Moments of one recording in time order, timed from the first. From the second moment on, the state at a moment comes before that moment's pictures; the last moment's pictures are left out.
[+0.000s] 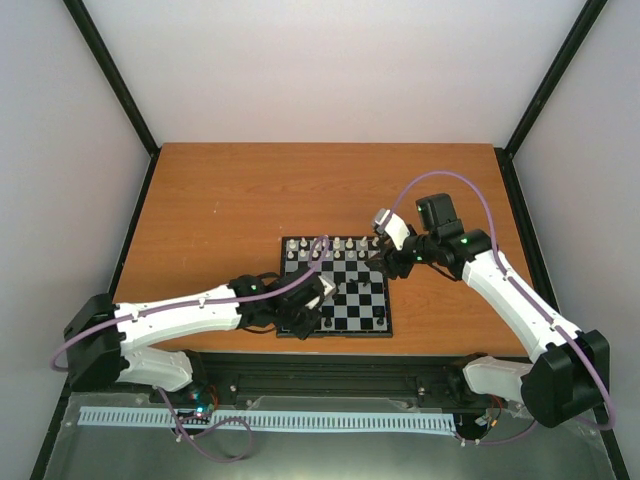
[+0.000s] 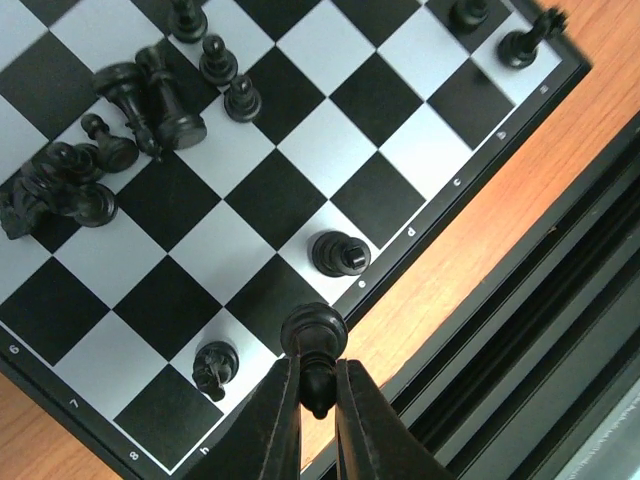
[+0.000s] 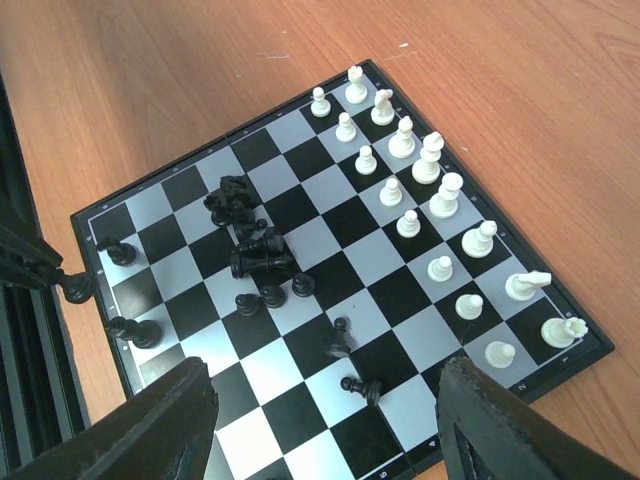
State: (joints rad) left arm -1.11 1.27 0.86 -0.65 -0.04 -0.38; right arm 0.38 1.20 0.97 -0.67 -0.56 -0.45
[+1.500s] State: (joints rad) left arm -1.13 1.55 0.95 -0.71 -0.10 -0.39; right arm 0.38 1.24 0.97 -0.66 -0.56 -0.48
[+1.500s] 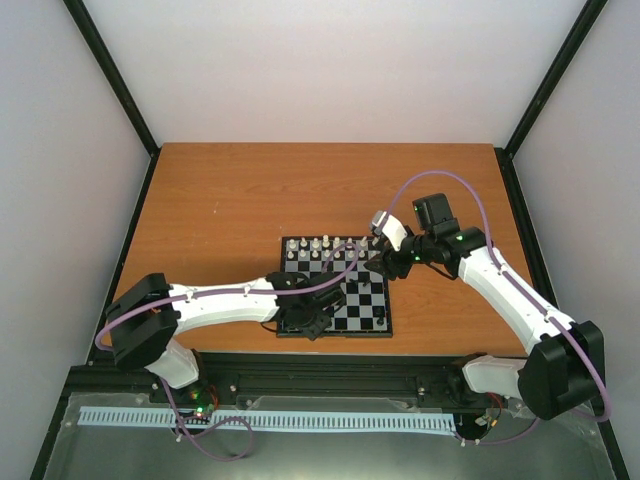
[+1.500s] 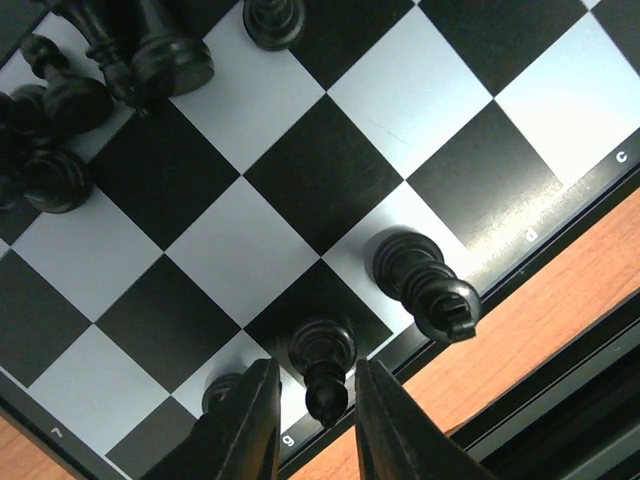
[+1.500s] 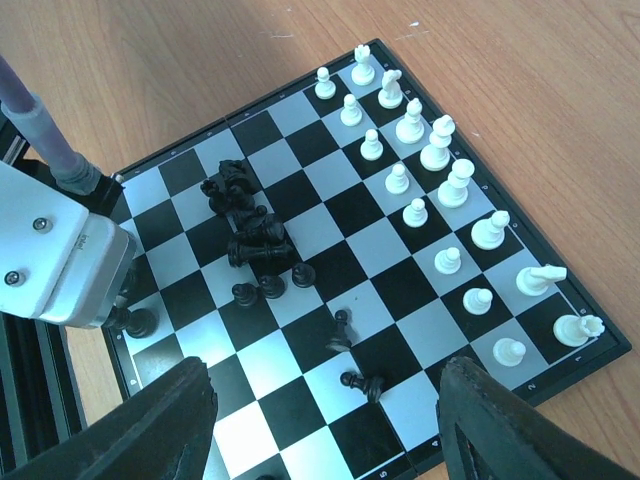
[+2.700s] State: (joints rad) left arm -0.81 0.90 0.91 -0.78 -0.51 -0.30; right arm 0.62 1.65 1.00 -0.66 -0.17 -0.51
